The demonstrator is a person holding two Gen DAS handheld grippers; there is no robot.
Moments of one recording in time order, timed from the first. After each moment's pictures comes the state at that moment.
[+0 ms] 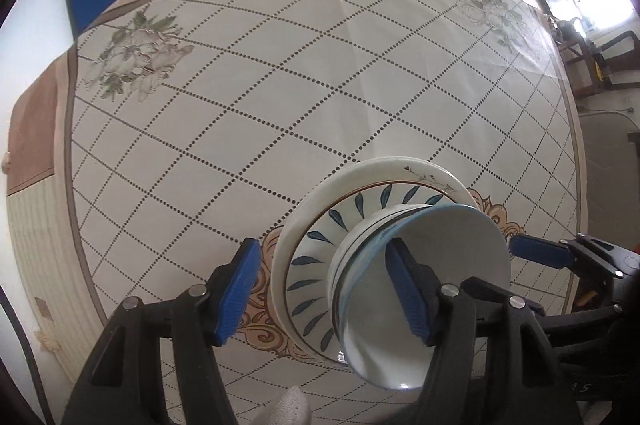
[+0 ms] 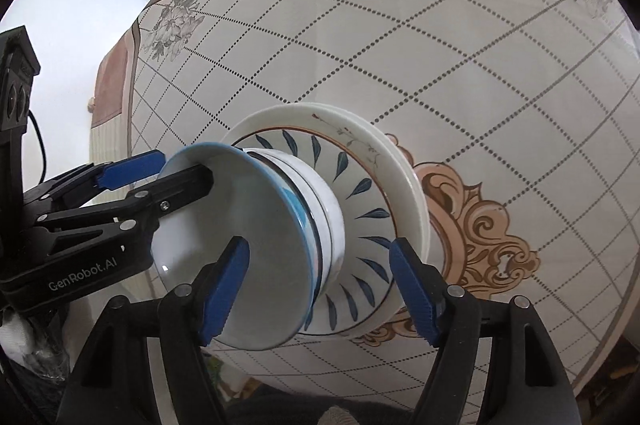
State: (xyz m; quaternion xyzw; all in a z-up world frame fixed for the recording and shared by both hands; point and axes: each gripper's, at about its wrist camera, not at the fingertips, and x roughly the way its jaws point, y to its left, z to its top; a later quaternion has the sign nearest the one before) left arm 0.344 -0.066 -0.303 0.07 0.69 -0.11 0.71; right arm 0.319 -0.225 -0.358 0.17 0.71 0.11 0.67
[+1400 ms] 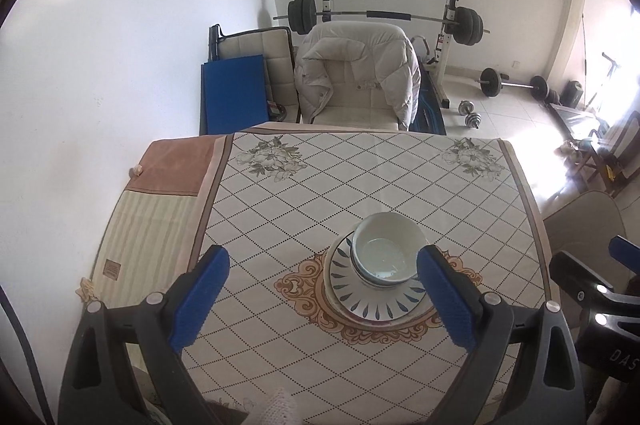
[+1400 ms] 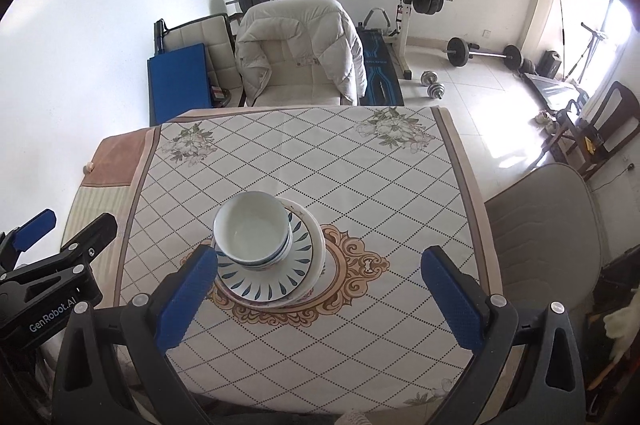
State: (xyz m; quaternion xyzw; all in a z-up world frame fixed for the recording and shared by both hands) left arm 0.134 -0.048 -0.078 0.04 0.44 0.00 0.90; right arm 0.119 -0.235 -0.086 0.06 0.48 -0.04 0.88
